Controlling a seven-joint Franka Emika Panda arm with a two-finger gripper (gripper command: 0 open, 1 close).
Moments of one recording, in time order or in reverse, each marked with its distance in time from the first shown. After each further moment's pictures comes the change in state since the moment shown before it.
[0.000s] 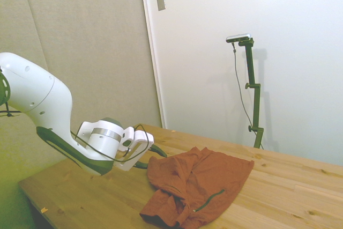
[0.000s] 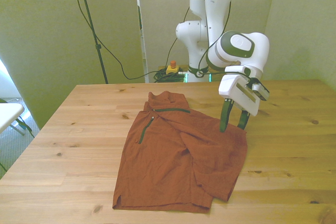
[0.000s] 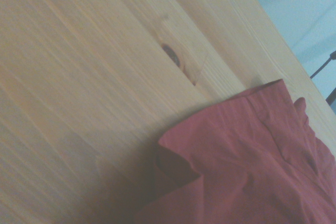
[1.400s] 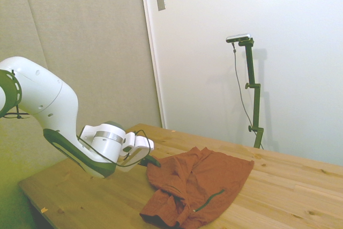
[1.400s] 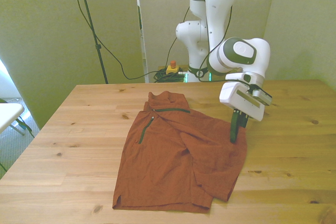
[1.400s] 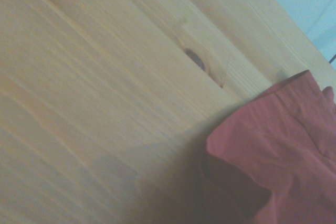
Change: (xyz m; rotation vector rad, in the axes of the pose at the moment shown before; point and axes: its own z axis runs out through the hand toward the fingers) arm -0.010 -0.010 0.010 0.029 -0.011 0.113
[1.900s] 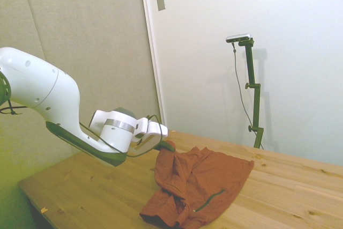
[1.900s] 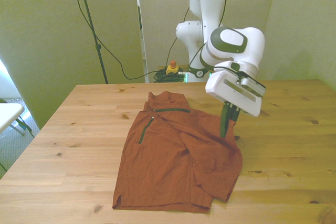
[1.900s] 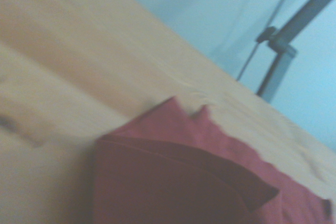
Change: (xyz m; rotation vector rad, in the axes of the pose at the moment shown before) arm 0.096 0.075 0.006 -0.053 0.068 0.201
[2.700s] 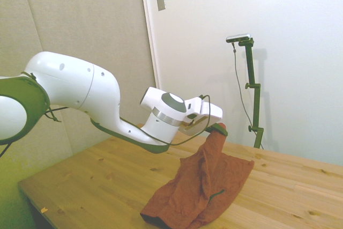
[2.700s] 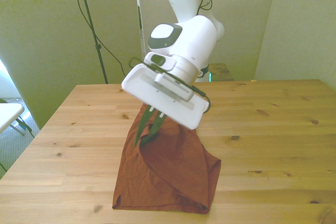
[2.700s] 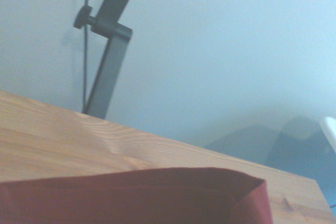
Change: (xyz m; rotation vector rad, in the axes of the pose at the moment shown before) arm 0.134 0.105 0.122 -0.161 -0.005 0.215
